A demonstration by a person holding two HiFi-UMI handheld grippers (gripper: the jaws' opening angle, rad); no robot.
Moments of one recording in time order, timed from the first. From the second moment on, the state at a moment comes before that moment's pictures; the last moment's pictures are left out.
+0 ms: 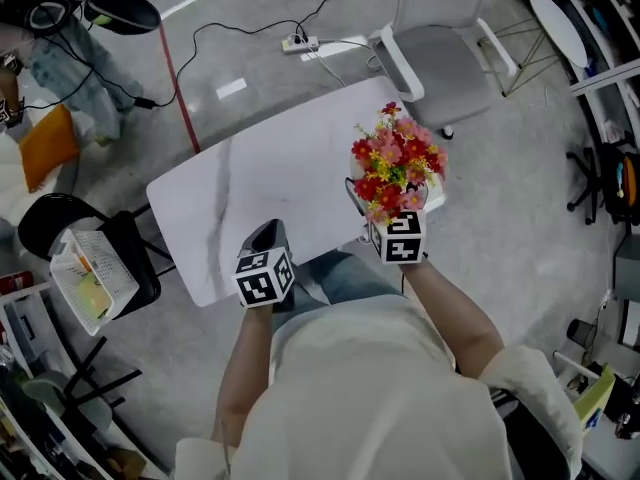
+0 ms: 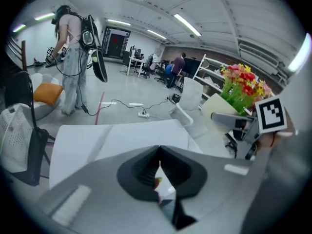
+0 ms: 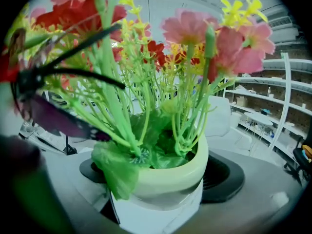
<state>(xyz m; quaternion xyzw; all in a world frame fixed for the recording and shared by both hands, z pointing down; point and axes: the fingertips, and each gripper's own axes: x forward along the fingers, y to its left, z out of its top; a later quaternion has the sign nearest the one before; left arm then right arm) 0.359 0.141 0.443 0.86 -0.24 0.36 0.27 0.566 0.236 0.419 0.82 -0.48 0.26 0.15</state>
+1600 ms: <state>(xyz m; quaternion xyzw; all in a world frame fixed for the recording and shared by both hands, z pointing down) -0.039 0.030 0.405 0.75 -0.51 0.24 0.34 0.161 0.025 0.364 0.60 -0.75 0.19 0.21</state>
